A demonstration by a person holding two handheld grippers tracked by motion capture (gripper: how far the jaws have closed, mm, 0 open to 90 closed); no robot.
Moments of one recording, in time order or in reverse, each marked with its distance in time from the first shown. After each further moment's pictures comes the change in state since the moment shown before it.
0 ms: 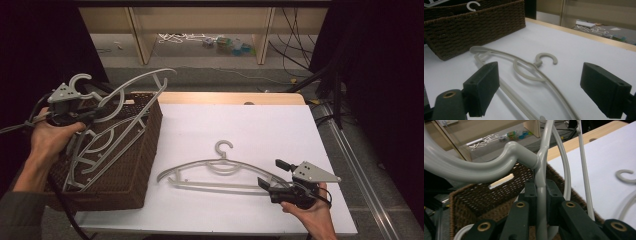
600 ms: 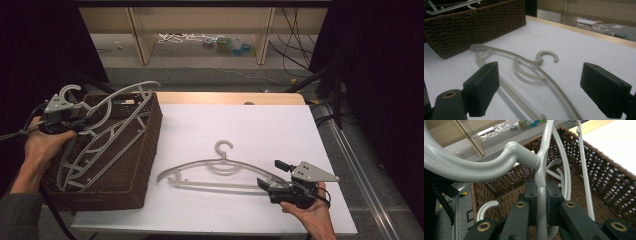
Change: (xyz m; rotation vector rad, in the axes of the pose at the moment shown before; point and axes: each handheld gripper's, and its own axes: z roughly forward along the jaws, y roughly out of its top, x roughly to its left) left arm 0.031 -0.045 0.011 0.070 0.075 0.015; right arm 0.000 -0.002 0.002 0.022 0.011 0.022
